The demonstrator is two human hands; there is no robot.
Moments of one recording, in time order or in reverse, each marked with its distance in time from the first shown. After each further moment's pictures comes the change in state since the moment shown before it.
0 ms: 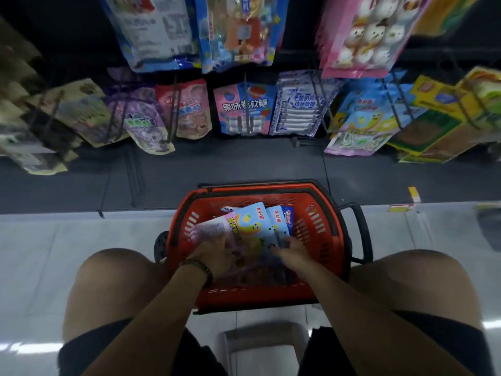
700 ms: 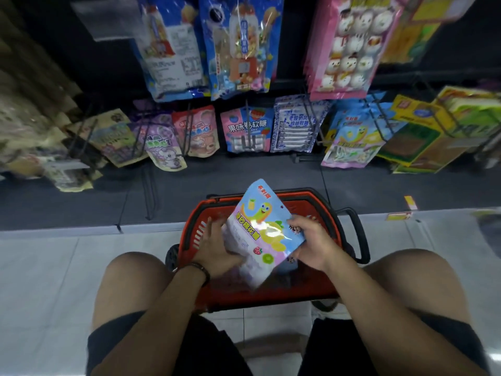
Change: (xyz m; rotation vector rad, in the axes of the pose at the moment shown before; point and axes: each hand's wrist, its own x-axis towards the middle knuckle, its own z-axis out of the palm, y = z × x) left_hand -0.046 -0.006 -0.014 -0.486 0.260 0.128; right_hand -0.100 -0.066 -0.063 0.756 -0.420 -0.165
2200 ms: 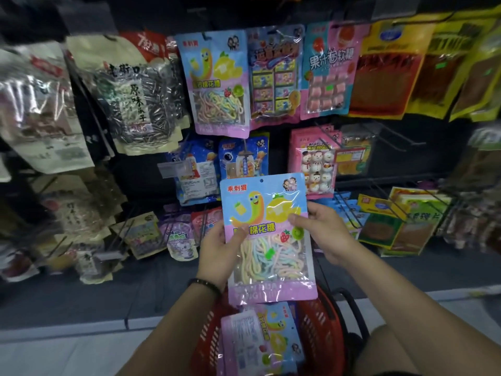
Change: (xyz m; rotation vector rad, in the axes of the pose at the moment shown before) left_hand -0.073 0.191 -0.110 -0.734 0.330 0.421; right_hand -0.136 -0.178 0.083 -0.460 0.091 -0.768
